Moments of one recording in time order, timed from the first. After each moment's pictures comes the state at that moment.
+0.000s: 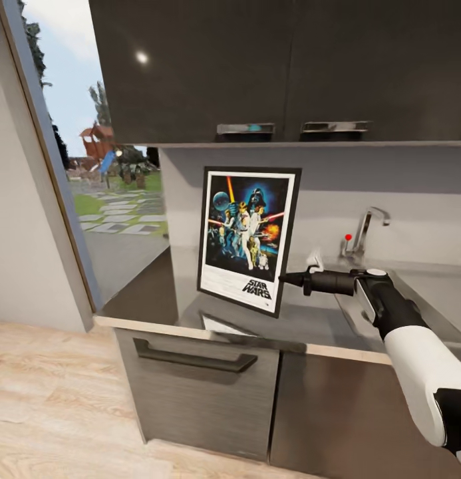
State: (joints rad) left arm 0.00 0.06 0.40 -0.54 0.01 -0.03 -0.28; right arm -1.02 -0.21 -0.01 -0.71 0.01 0.28 1.29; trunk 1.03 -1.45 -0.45
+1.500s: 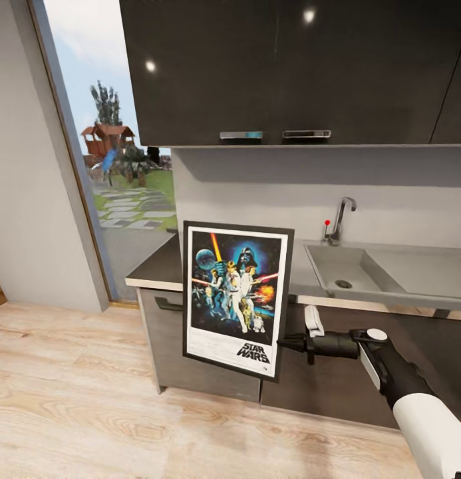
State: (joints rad) left arm 0.00 0.06 0.40 -0.55 0.01 -0.03 -0.28; right arm -0.71 -0.21 -0.02 -0.77 0.00 0.04 1.44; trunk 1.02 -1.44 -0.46
